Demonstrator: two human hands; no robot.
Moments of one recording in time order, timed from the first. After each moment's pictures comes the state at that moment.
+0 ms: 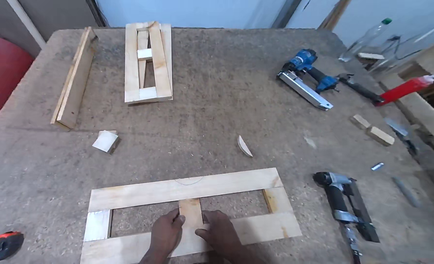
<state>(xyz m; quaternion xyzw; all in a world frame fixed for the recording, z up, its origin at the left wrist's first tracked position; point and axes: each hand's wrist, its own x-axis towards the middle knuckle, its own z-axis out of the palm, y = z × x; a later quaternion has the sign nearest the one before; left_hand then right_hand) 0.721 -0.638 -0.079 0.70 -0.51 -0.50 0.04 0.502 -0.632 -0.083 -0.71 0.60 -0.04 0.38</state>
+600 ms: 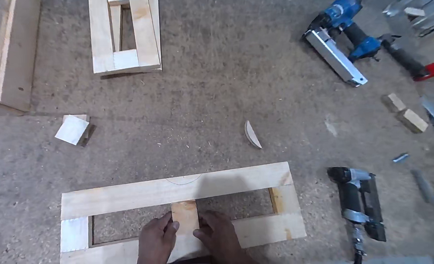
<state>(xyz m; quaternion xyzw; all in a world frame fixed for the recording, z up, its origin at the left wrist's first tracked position) 0.722 -0.635 -0.095 0.71 -0.52 -0.46 0.09 0.498 -0.645 -0.098 -0.65 0.61 -0.10 0.44</state>
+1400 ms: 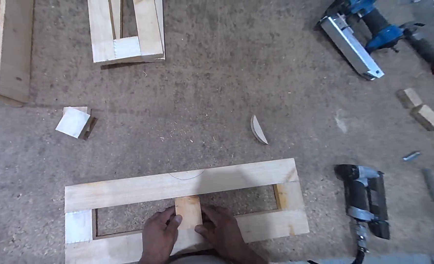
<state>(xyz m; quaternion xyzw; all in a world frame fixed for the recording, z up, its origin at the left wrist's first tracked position) 0.721 -0.633 -0.101 0.72 -0.50 -0.46 0.13 0.497 -0.643 -0.105 -0.68 0.59 -0.13 0.41</state>
